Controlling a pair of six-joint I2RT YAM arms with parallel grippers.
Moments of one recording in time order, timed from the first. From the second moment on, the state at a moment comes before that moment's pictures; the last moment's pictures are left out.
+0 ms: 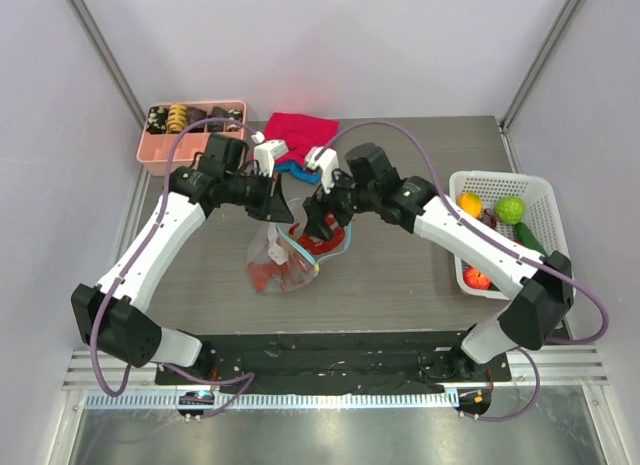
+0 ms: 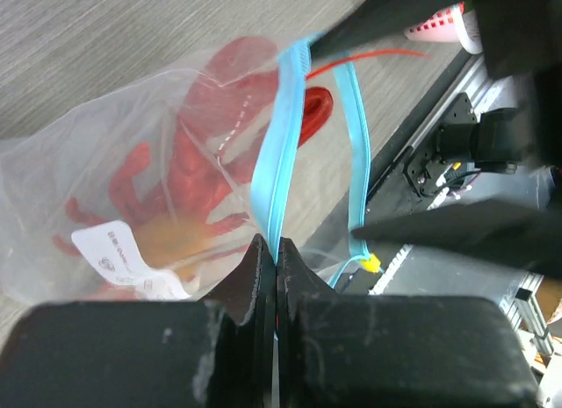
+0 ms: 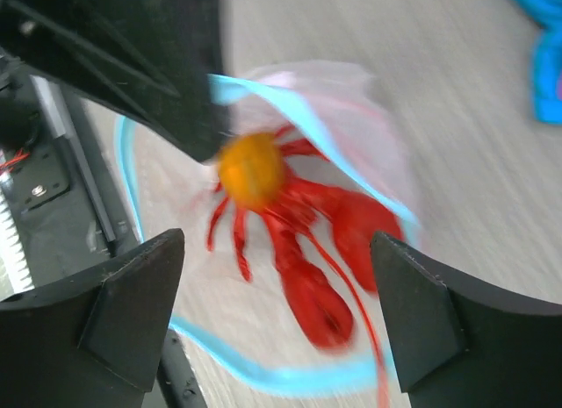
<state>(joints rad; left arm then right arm) -0.38 1.40 1.40 -0.86 0.65 -0.11 0.75 1.52 1.41 -0.50 -0.38 -0.11</state>
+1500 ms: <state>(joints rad) -0.38 1.55 1.44 -0.80 0.64 -0.10 -0.38 1.90 1.44 -0.70 -0.34 -0.05</state>
